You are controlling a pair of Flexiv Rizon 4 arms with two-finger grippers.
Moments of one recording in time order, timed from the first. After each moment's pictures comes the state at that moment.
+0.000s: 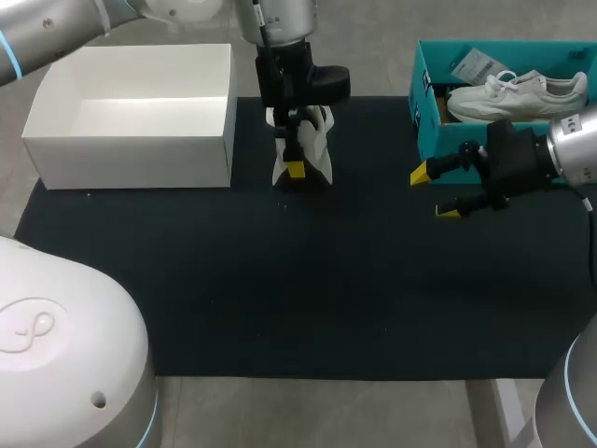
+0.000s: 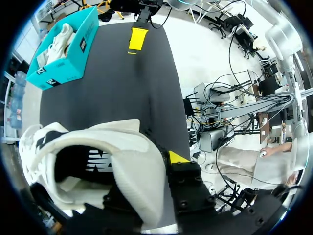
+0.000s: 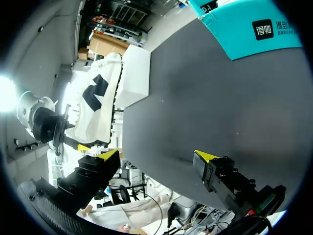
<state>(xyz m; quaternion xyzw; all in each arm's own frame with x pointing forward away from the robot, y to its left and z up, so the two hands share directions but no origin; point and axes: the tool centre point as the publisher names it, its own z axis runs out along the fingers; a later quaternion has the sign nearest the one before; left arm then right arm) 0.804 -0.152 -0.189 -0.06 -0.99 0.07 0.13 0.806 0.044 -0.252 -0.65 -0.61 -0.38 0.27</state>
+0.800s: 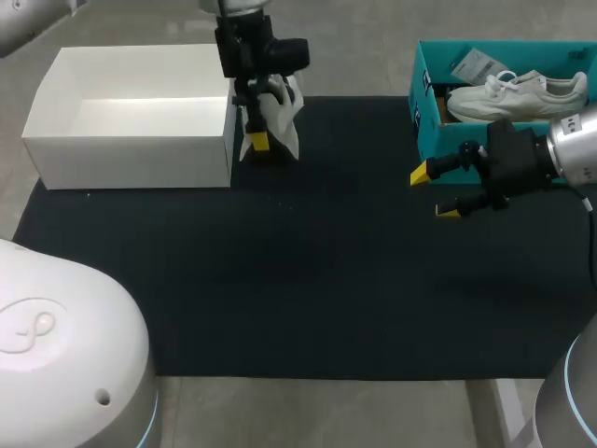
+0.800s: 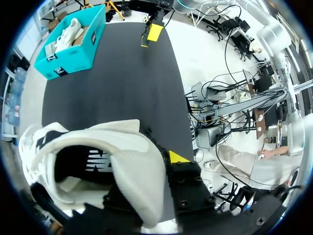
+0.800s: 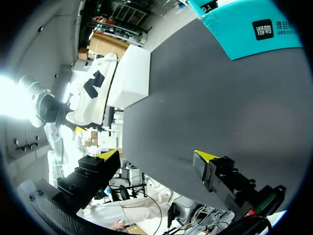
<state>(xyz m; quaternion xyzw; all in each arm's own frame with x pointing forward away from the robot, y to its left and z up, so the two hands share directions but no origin) 0.856 -0.086 -0.177 -0.05 -0.98 0.08 0.16 0.806 0.044 -0.252 -0.65 -0.61 -0.38 0.27</state>
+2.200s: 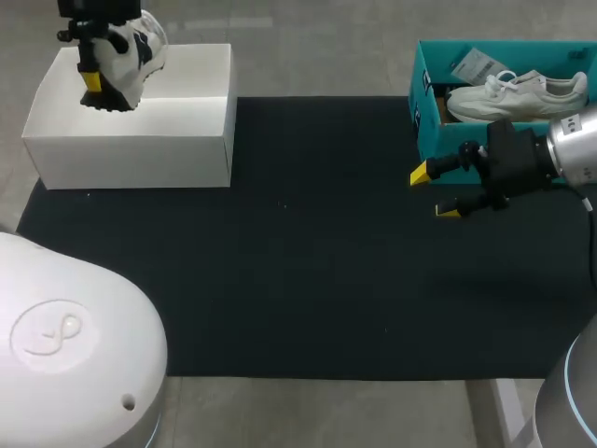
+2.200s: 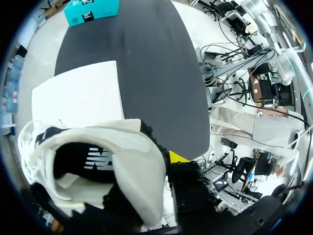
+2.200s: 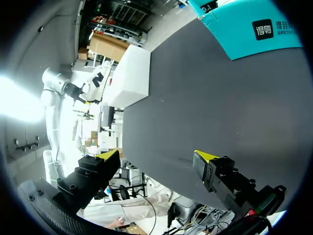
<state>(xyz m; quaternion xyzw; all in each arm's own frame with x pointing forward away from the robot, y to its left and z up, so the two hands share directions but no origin) 0.992 0.185 -0.175 -0.07 -0.98 -0.01 0.17 0.806 0.044 -0.252 -0.65 -0.61 -0.38 0.27</state>
